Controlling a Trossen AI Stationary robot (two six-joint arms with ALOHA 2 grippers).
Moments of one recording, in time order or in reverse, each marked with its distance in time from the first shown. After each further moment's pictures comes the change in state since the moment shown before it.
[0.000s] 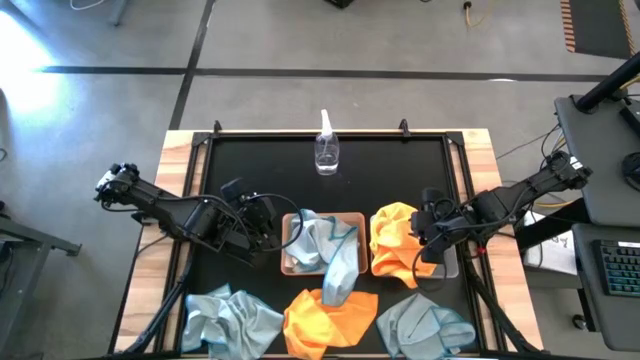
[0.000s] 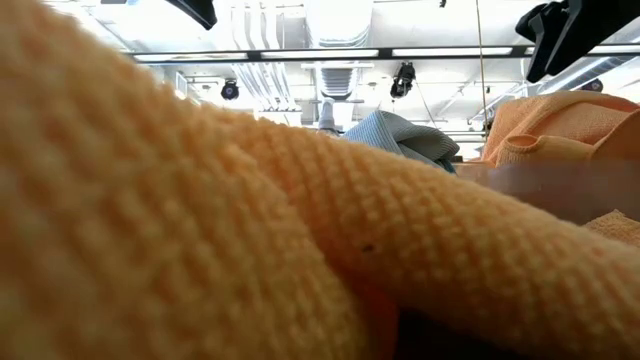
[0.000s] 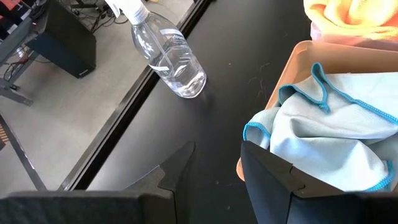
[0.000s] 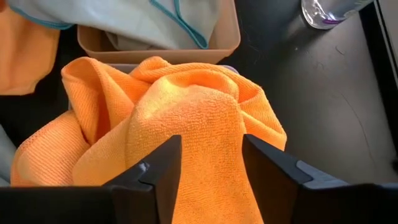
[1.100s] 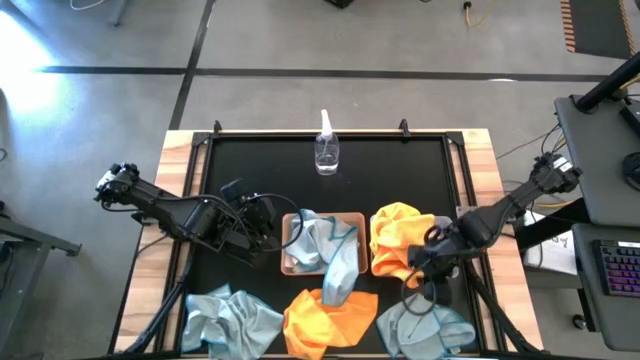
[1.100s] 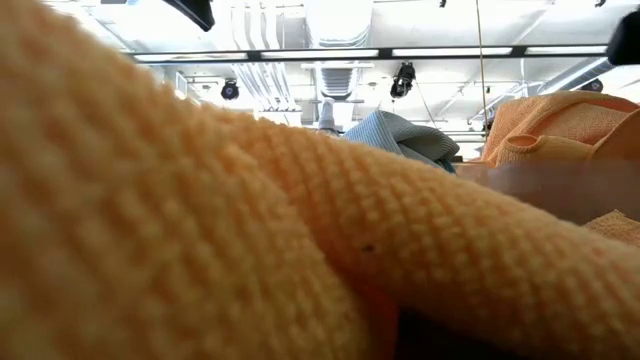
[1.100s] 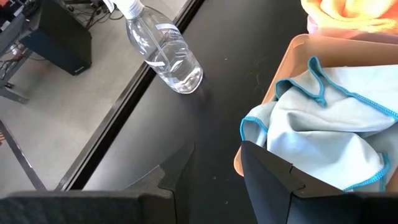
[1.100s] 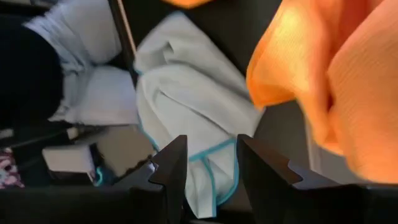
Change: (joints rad) left arm 0.000 0.000 0.000 -0.007 0.023 0.003; right arm 0.104 0.155 0.000 0.166 -0.703 0.512
